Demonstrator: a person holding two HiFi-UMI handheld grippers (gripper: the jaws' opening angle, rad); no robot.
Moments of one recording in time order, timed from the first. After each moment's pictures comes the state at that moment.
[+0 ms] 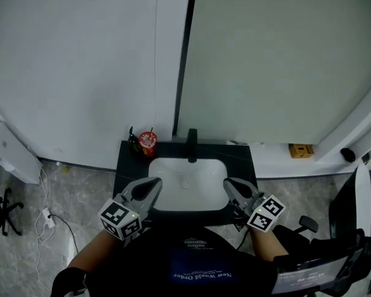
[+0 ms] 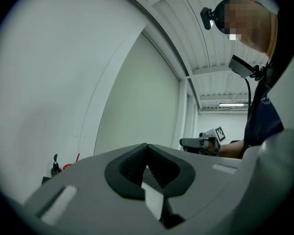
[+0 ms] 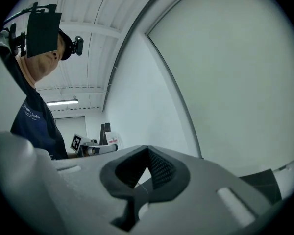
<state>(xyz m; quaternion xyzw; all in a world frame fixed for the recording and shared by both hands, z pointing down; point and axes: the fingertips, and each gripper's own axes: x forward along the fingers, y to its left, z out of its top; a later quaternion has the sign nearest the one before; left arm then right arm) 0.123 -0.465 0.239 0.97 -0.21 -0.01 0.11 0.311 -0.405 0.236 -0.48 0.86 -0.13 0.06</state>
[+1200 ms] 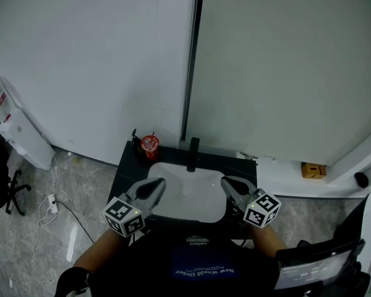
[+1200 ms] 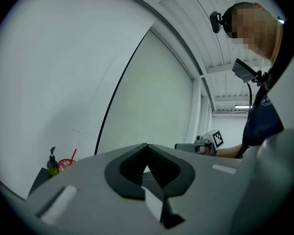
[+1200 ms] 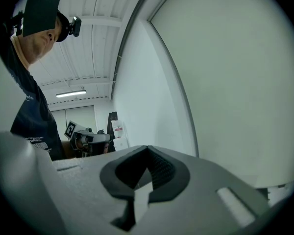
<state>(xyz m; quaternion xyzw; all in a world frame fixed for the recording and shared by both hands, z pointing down) 0.181 -0.477 0.247 0.95 -0.29 -0.02 0.13 0.368 -0.458 0.264 -0.42 0.90 -0.13 -0.01</state>
